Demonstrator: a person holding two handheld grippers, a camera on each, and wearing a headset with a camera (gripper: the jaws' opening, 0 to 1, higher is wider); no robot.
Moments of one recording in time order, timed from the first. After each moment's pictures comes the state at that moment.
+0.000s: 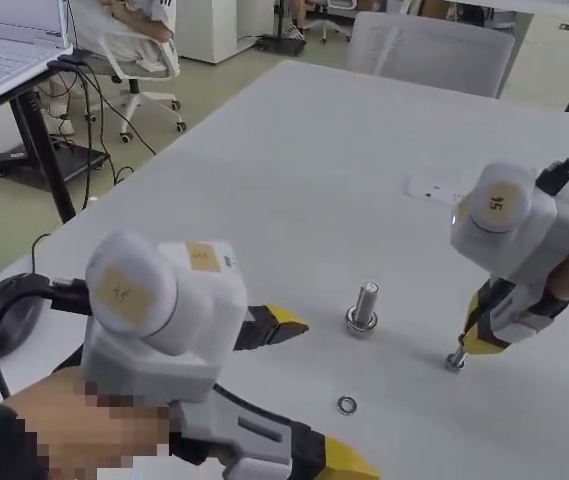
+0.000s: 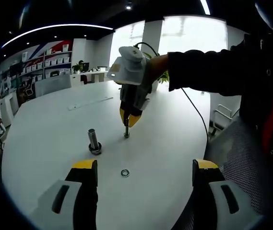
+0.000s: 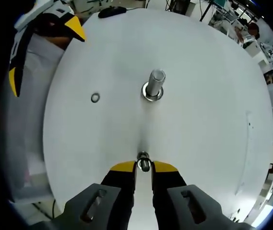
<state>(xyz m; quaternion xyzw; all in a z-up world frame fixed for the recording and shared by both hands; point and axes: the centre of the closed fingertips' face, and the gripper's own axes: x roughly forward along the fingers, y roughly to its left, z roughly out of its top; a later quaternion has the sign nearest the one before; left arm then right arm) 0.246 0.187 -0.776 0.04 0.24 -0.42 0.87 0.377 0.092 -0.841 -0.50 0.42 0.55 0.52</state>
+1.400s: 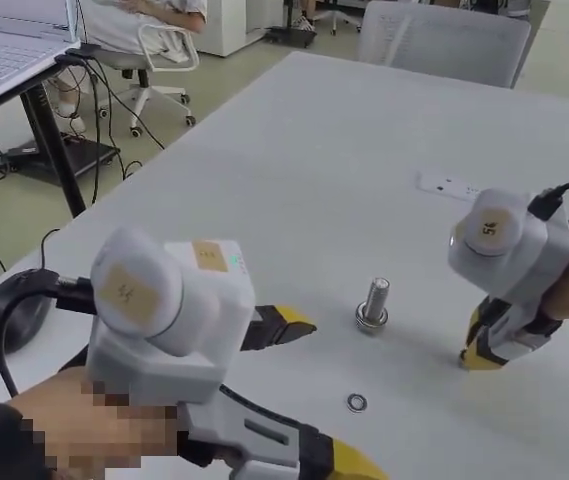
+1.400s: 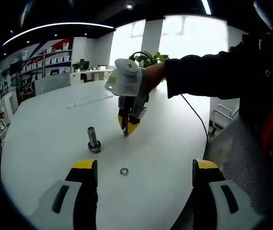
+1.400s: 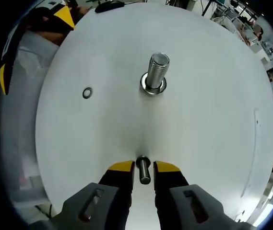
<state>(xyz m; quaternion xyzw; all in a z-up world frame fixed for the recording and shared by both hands) 0.244 0.188 -0.778 0.04 0.24 -0.42 0.87 0.379 0.092 -0.866 -0.49 0.43 0.55 0.52</state>
